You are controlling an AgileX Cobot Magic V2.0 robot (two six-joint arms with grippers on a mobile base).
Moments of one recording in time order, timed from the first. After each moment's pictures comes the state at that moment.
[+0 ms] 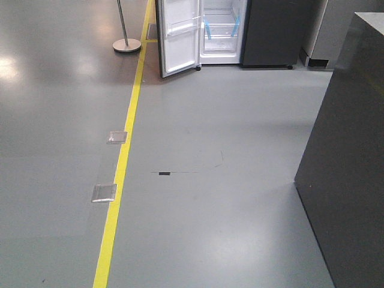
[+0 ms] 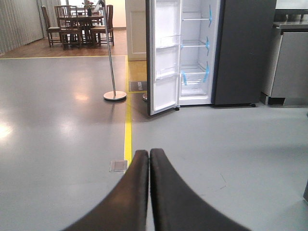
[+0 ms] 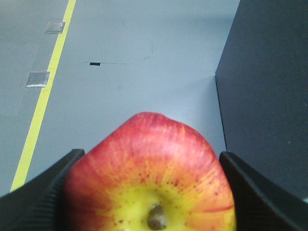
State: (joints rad) left arm -0.02 -0.01 0.03 0.08 0.14 -0.16; right arm -0.06 0.63 -0.68 0.11 0.82 -0.08
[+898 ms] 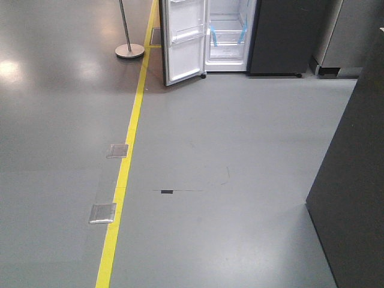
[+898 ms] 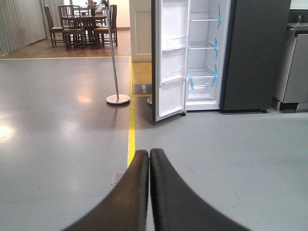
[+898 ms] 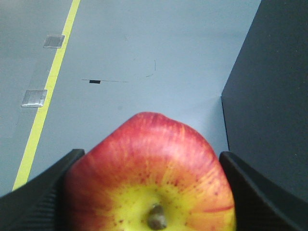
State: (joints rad) left arm -0.02 -0.01 0.03 0.08 0.14 -0.16; right arm -0.06 0.63 -0.68 0.11 0.82 -0.08
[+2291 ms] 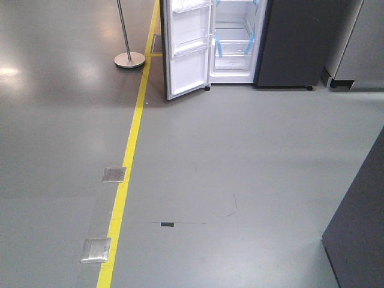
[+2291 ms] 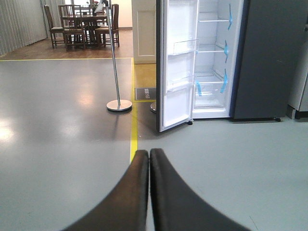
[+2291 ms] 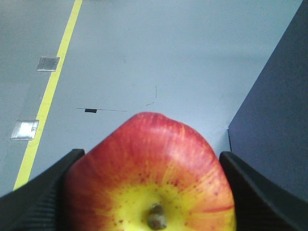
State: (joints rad) left arm -0.02 -0.01 0.03 0.08 0.14 -0.16; right arm -0.06 0.63 -0.68 0.11 0.82 -0.08
